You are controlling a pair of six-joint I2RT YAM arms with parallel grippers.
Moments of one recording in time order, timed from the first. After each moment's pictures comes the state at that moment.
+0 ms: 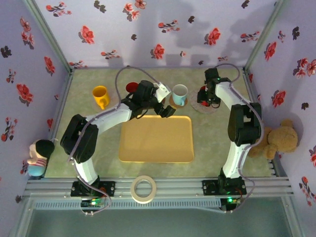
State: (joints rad) left arm -0.69 1.78 1.27 -0.03 0.34 0.18; right arm 0.14 1.93 1.51 -0.79 0.08 0.19
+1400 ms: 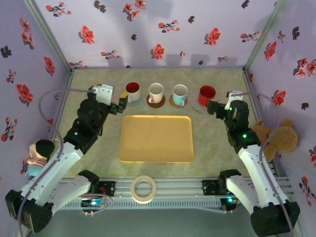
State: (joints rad) left arm -0.51 0.88 0.82 -0.07 -0.31 0.11; right arm 0.16 0.82 0.72 -0.29 0.16 0.18
